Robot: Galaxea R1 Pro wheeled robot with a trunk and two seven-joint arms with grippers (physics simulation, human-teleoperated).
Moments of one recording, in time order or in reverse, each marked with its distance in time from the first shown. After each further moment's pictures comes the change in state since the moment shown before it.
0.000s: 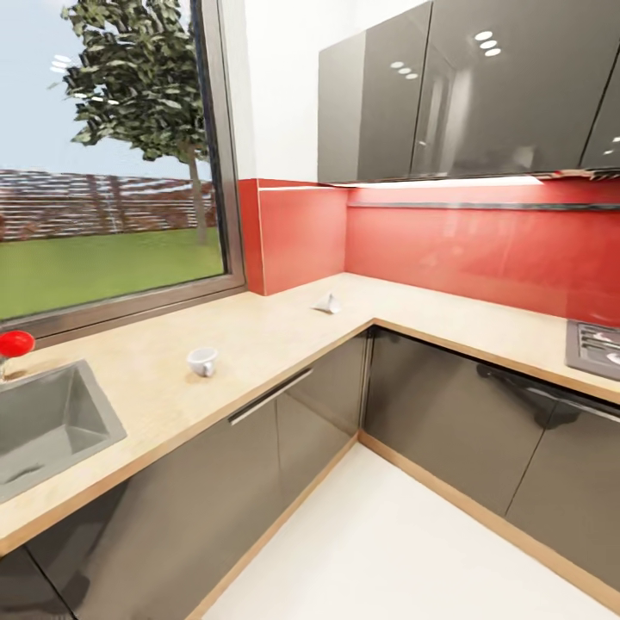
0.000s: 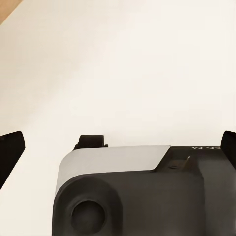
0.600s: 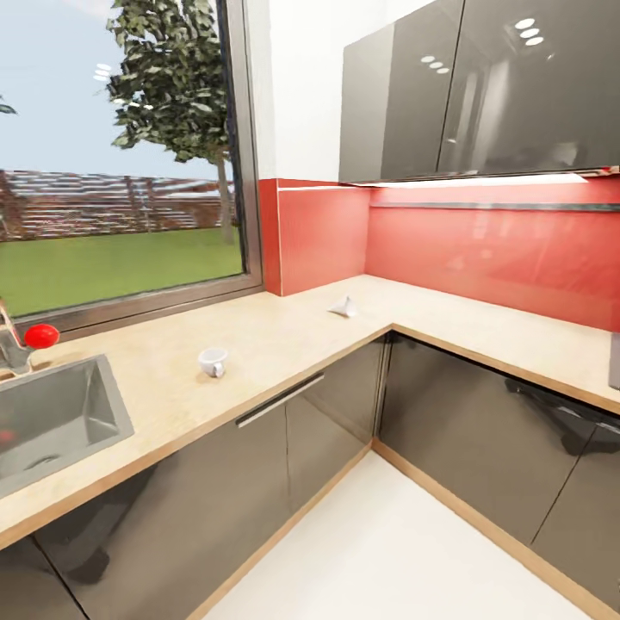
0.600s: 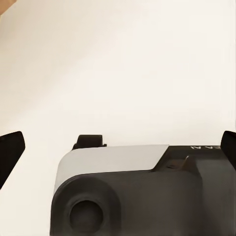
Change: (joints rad) left arm 0.000 -0.003 -0.001 0.000 0.000 0.001 0.000; right arm 0.000 0.000 0.001 0.000 0.000 0.001 0.001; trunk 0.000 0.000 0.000
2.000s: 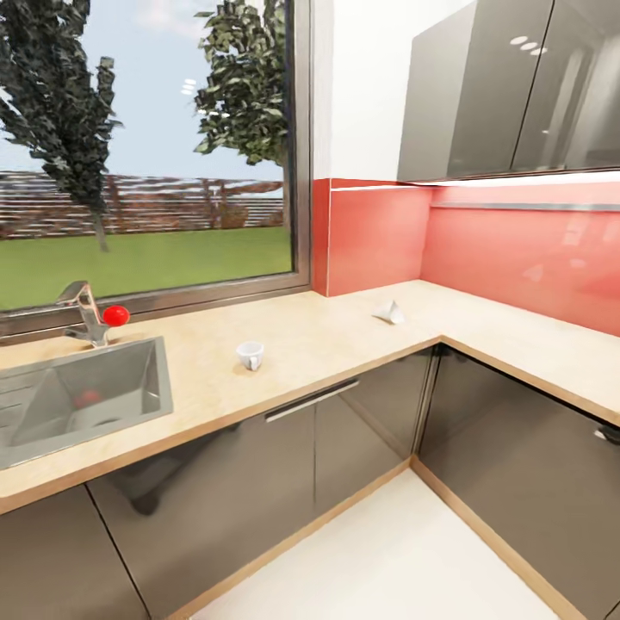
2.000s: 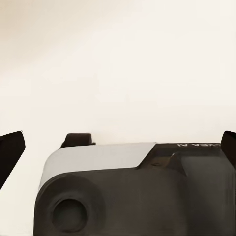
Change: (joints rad) left arm 0.000 -0.021 -0.004 0.005 -0.001 -0.001 -0.006; right arm 0.000 0.002 0.002 -0.001 0.000 -0.001 0.000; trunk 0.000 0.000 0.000
